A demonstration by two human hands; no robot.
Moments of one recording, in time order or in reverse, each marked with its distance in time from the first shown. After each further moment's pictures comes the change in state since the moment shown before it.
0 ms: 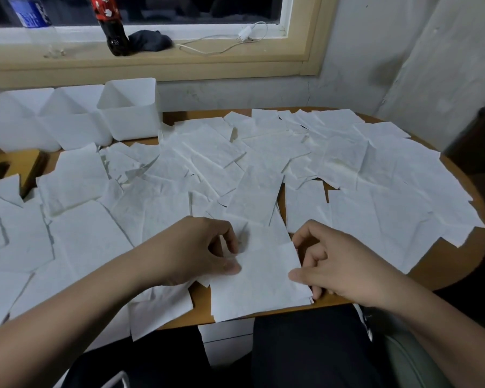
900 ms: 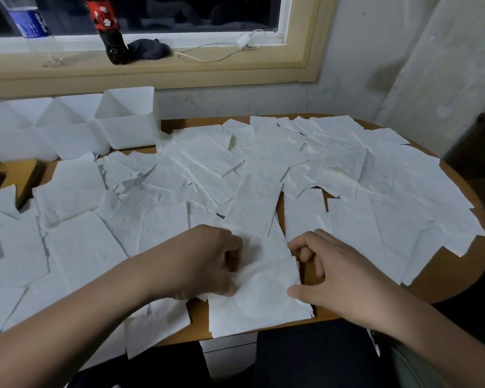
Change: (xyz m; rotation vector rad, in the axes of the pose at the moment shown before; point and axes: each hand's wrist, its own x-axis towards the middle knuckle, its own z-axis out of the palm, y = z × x) left_hand 0.007 0.017 -0.004 0.252 -0.074 0.085; right_hand 0.003 0.008 0.005 -0.271 0.144 -0.062
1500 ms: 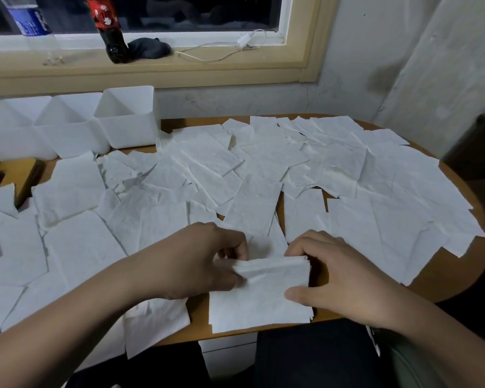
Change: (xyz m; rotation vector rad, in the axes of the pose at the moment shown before) left_hand -0.013 0.000 -0.009 -0.155 0.049 0.106; right_hand 0.000 0.002 -0.004 0.018 -0.035 -0.129
